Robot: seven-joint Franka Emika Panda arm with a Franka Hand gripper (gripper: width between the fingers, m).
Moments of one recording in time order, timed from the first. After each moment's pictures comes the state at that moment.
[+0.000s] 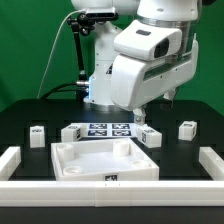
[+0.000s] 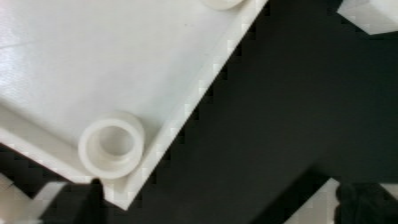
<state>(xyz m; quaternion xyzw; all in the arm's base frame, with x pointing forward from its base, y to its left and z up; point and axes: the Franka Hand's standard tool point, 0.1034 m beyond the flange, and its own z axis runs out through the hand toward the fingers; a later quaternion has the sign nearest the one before) 0.551 0.046 0.102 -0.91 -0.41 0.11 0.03</state>
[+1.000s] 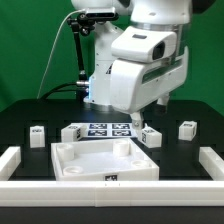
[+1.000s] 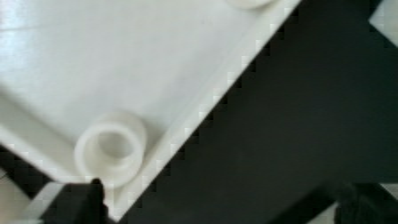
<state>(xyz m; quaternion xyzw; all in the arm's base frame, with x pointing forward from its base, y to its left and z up) 0.522 0.026 0.082 -0.87 -0.49 0.03 0.02</state>
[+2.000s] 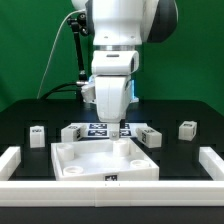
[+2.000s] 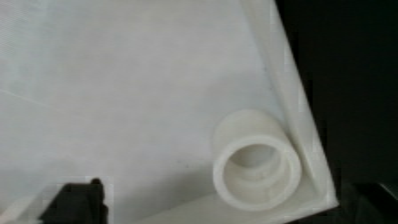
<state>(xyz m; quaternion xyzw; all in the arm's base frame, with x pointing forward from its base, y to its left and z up) 0.481 -0.019 0.047 -0.73 -0.68 -0.02 -0.01</state>
